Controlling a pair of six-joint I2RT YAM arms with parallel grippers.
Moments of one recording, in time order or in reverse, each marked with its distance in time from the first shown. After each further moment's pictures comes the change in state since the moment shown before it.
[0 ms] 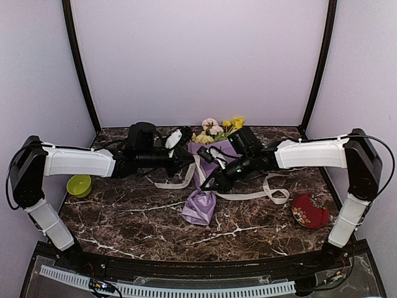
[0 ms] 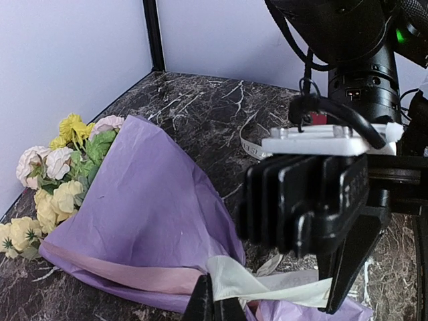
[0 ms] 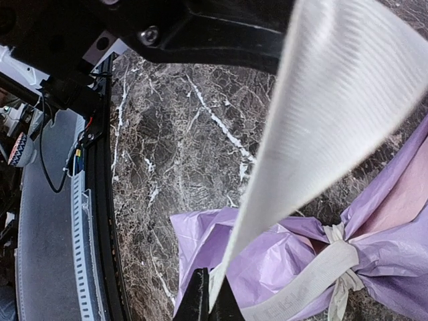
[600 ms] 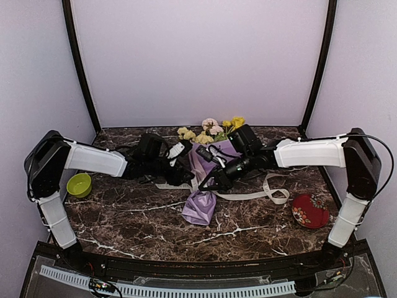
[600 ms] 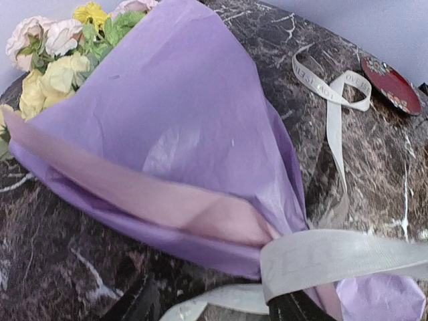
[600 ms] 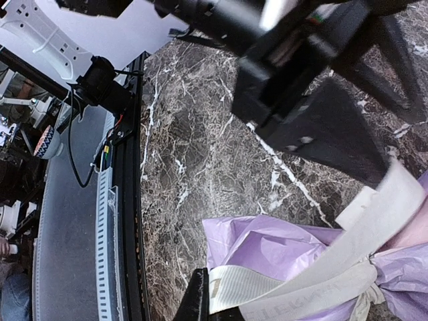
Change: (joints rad) left arm 0.040 0.203 0.089 -0.134 -0.066 -0.087; right arm -0.010 0.012 0.017 0.001 -0.127 -0.016
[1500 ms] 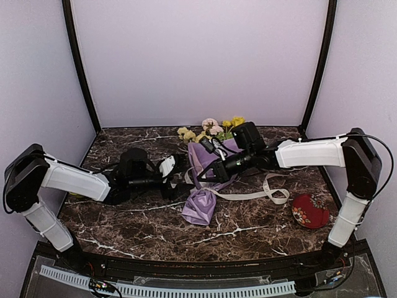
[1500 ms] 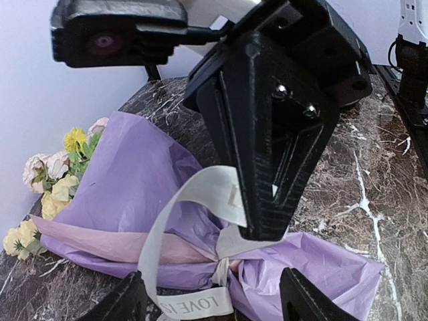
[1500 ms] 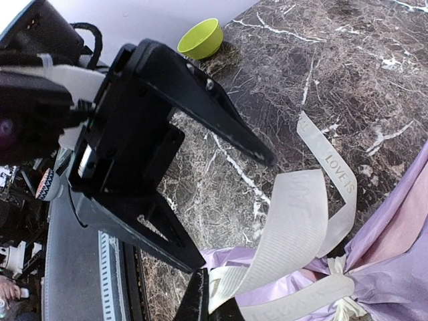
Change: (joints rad) left arm -0.090 -0.282 -0.404 0.443 0.005 0.225; right arm -0.026 -0.002 -0.028 0.183 0.031 0.183
